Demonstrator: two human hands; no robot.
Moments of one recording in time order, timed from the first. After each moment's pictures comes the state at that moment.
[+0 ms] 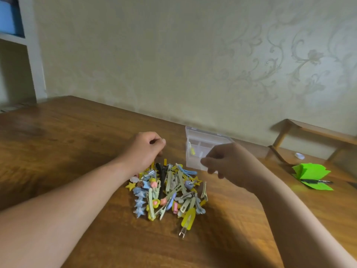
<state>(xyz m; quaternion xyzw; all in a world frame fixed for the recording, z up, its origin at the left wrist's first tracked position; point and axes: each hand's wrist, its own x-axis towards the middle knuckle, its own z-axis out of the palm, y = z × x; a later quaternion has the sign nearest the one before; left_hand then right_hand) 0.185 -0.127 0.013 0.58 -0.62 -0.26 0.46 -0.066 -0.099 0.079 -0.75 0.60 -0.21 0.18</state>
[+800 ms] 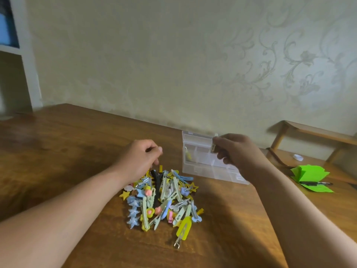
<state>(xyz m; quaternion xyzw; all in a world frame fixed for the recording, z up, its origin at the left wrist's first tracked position) 0.184 -0.131 0.010 0.58 -0.63 -0.26 0.45 -0.091 -0.150 0.079 -0.63 0.54 -0.43 0.35</state>
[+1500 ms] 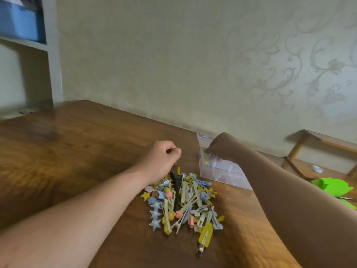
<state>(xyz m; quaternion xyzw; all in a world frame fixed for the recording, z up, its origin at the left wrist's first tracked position) 0.186 -0.133 0.010 0.58 -0.64 -0.25 0.44 -0.028 -0.239 0.069 -0.72 0.67 -0.12 0.11</state>
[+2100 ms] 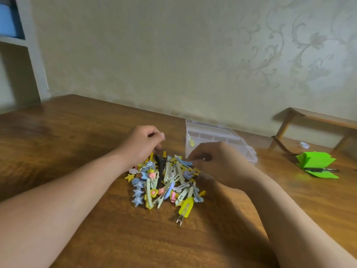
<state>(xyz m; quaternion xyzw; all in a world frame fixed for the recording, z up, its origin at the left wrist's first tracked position) 0.184 -0.124 0.016 0.58 -0.63 -0.27 0.44 -0.066 -0.106 0.045 -0.82 0.51 -0.21 0.15</state>
